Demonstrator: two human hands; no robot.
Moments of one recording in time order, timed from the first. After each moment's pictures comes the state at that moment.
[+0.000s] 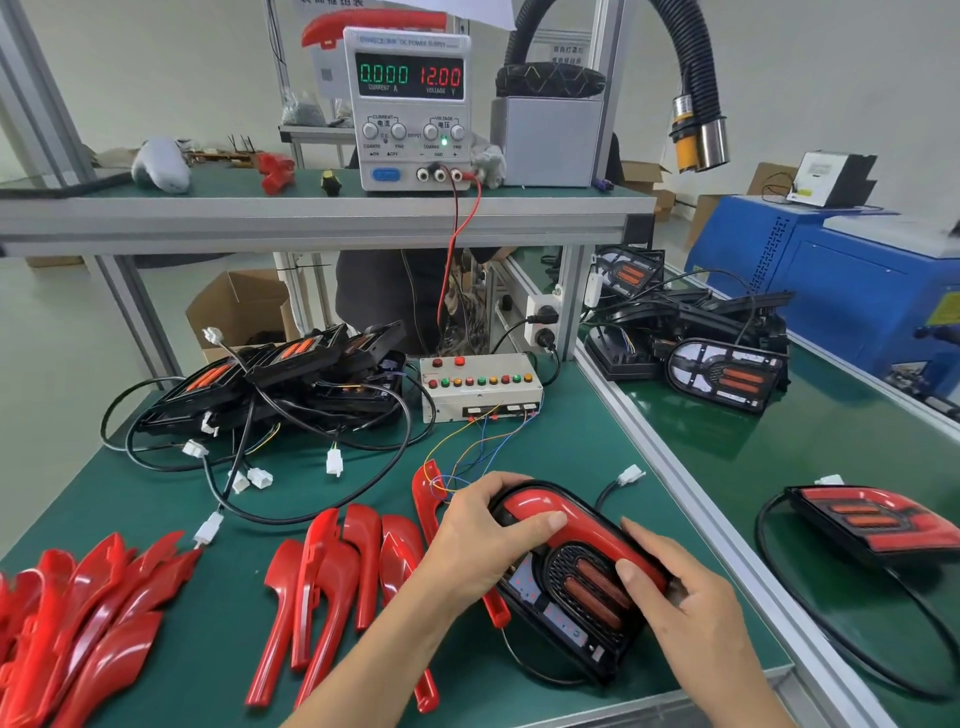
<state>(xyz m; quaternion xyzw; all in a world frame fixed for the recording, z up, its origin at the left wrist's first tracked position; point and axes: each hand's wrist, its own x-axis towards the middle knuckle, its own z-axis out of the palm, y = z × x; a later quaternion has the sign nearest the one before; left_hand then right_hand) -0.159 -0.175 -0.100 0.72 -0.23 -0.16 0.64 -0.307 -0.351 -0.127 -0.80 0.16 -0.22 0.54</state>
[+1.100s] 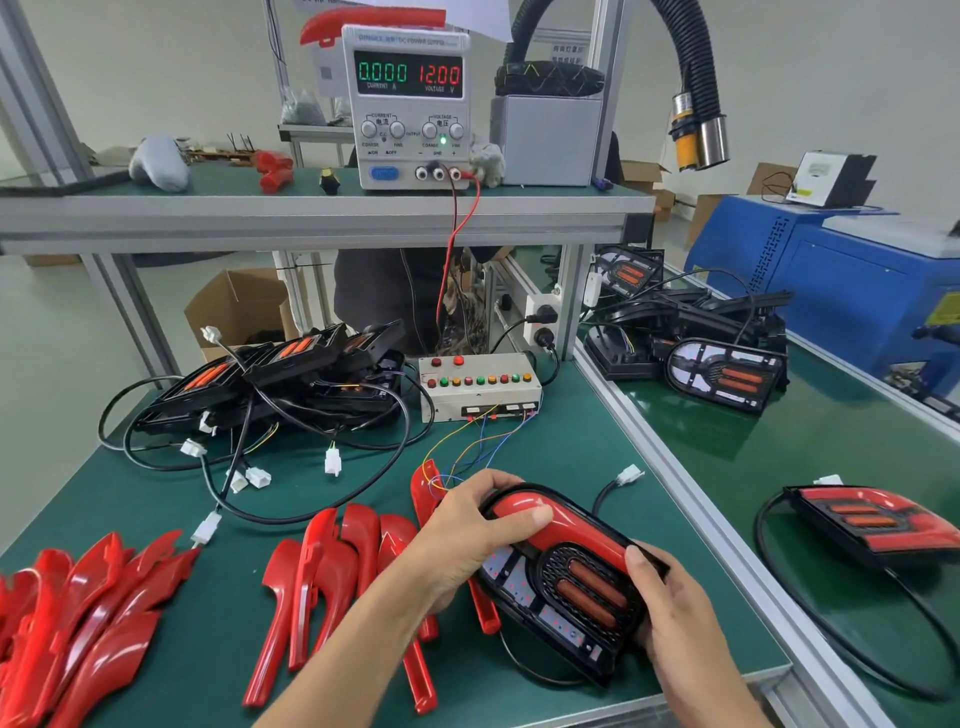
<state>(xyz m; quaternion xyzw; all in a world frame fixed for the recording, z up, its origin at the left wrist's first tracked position) -0.155 -0.166 -0.089 0.65 -0.19 -0.27 0.68 -0.292 -0.341 -0.149 -0.61 0.22 -0.19 0.74</state>
